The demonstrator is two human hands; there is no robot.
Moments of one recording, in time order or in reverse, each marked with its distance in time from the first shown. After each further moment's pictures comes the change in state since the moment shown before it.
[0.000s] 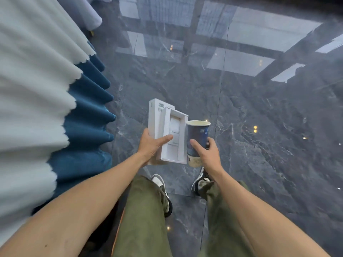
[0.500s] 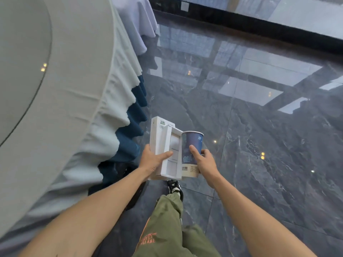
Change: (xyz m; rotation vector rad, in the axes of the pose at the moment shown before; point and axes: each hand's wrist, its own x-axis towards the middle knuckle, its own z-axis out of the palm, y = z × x) left_hand -0.242 -0.024 -0.138 0.036 0.144 0.030; right_hand -0.243 -0.056 0.053 -0.167 -0.163 0.082
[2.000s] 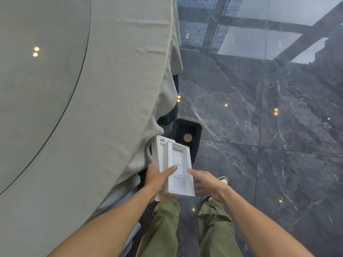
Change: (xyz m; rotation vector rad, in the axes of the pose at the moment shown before) left_hand -0.045 -0.295 -0.274 0.077 -0.123 -0.321; right_hand -0.117 0.211 0.345 0.115 -0.390 0.451
